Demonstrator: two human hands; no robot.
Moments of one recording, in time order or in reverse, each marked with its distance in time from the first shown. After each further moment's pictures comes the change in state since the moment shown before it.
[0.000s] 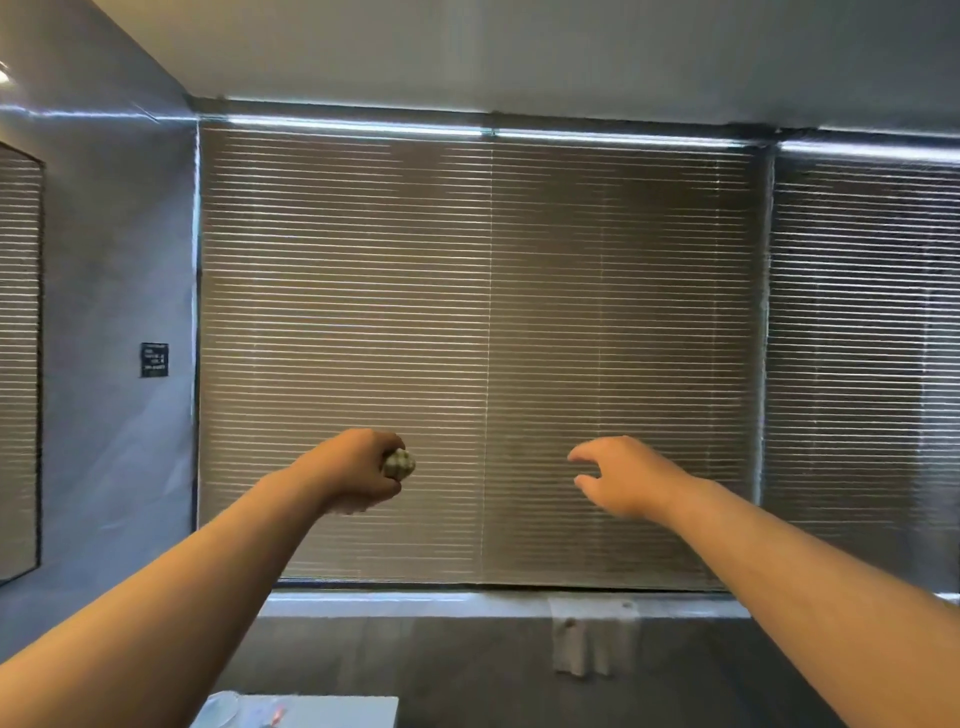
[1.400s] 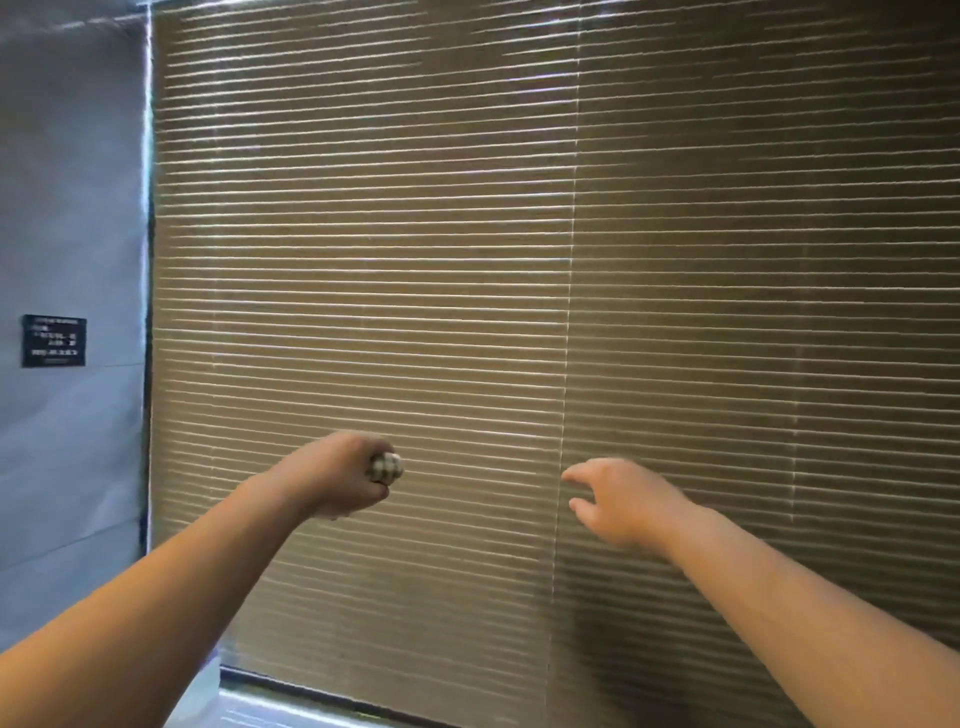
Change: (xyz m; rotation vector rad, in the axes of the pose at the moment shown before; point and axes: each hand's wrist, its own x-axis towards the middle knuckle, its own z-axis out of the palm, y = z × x) left_hand 0.339 -0.162 0.176 0.010 0.021 -0.296; right_hand 0.437 0.091 0.178 0.020 -0.044 -0.270
